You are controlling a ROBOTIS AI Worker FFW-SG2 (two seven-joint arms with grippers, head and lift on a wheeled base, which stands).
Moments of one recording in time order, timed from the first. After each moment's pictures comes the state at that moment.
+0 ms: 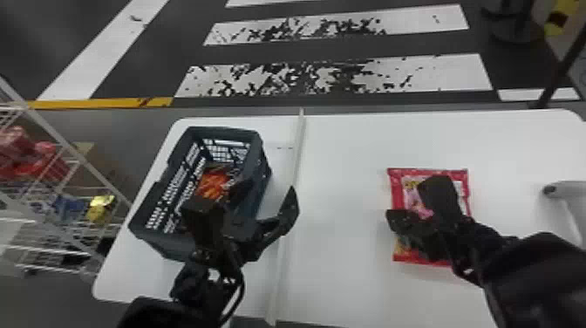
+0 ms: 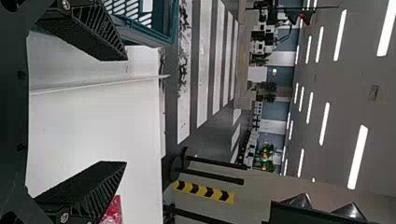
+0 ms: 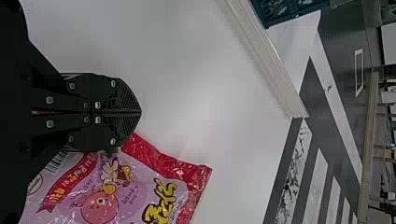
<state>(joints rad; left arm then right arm) 0.49 0.16 -0.02 -1.95 0.17 0.11 -0.17 0.03 -0.17 0.35 -1.53 0.04 0.56 0.33</state>
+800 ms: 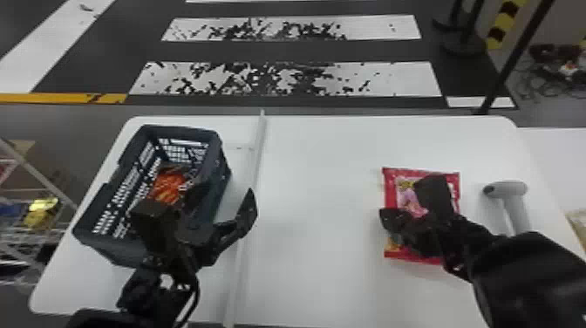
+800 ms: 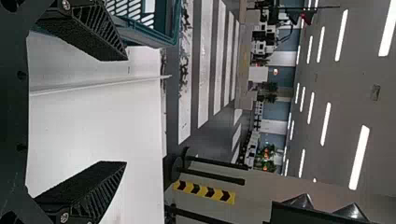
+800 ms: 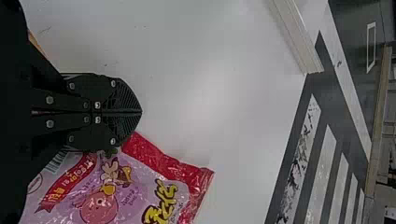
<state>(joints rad) 0.49 0.16 -0.02 -1.94 0.18 0.11 -0.17 0.06 -0.24 0.23 -1.54 0.04 0.55 0.37</state>
